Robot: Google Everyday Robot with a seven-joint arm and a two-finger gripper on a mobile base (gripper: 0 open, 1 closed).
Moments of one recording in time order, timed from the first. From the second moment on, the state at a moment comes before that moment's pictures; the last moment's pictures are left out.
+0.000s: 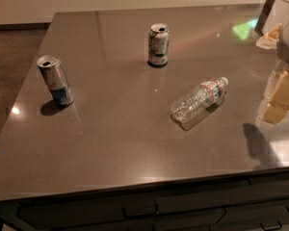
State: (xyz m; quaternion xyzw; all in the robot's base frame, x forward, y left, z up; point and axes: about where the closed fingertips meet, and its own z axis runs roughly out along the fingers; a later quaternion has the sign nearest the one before) arm 0.438 -0.216 0.980 -0.60 0.78 -0.04 0.17
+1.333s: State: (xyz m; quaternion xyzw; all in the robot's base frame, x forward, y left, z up) arm 0.511 -0.195 0.958 -0.46 0.88 0.00 0.13
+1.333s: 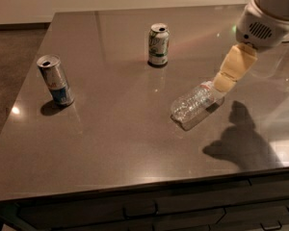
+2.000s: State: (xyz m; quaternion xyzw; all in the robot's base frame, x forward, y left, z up) arm 0.533 -0.198 0.941 -0.30 0.95 -0.01 0.09
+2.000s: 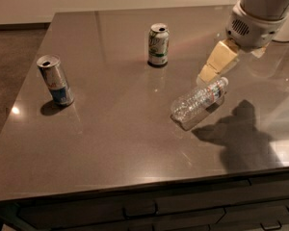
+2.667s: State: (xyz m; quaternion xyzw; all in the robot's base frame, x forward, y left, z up) arm 0.542 -0.192 0.917 -0.15 0.98 -0.01 0.09
